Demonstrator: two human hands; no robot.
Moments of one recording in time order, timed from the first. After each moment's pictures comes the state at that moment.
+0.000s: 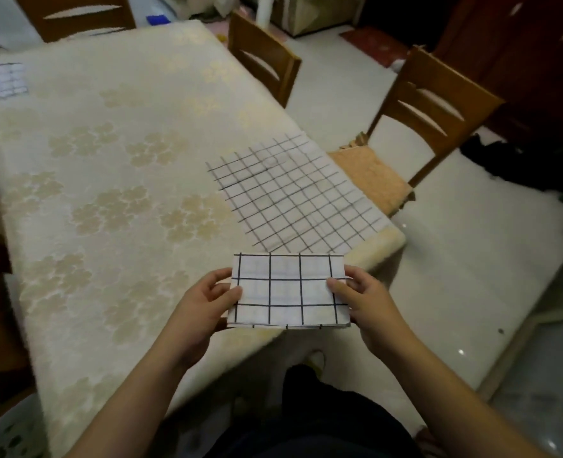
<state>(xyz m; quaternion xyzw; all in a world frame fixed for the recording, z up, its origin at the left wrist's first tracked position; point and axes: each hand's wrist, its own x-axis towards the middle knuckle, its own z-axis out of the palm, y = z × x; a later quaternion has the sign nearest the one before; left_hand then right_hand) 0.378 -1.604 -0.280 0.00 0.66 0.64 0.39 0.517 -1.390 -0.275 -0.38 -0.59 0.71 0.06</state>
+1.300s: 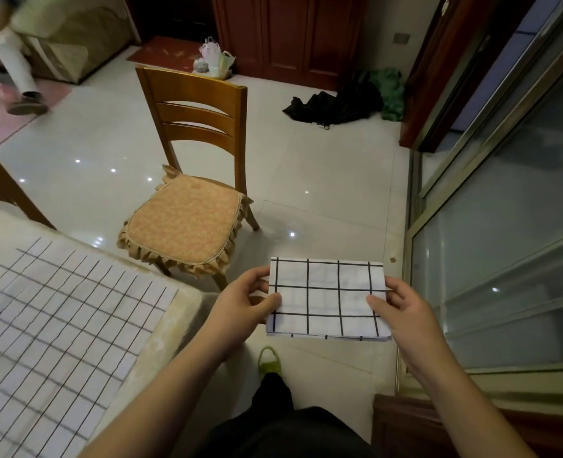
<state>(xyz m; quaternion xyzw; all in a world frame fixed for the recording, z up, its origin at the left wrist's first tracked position) 0.566 -1.133 -0.264 0.38 0.68 0.40 0.49 0.815 -1.064 -0.282 -0.58 -0.46 0.59 0.33</state>
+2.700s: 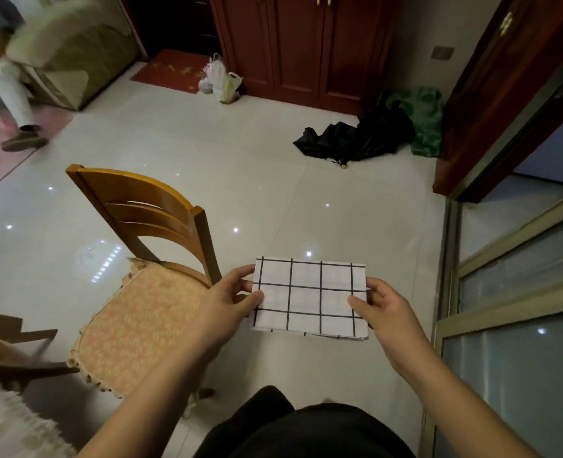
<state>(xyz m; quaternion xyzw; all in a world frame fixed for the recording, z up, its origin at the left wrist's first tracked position) 0.473 -0.624 -0.255 0.33 0.75 0.39 0.43 0.715 -0.532 -0.289 -0.52 -0.47 0.65 0.27</state>
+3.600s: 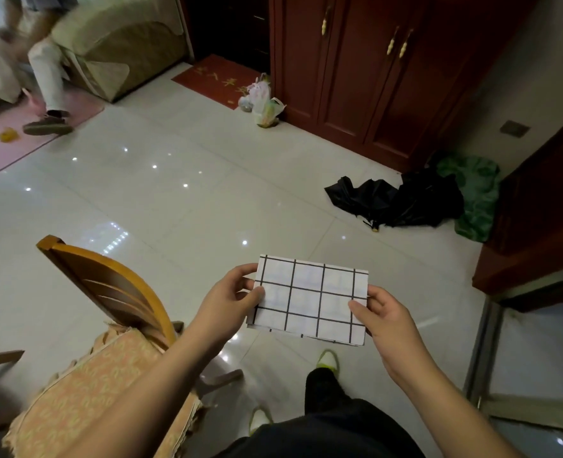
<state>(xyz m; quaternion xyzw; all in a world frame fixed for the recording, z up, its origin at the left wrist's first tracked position) 0.296 -0.337 -0.271 0.24 0.73 0.49 0.41 0.519 -0.212 -0.285 -0.48 -0.52 0.66 0.23</state>
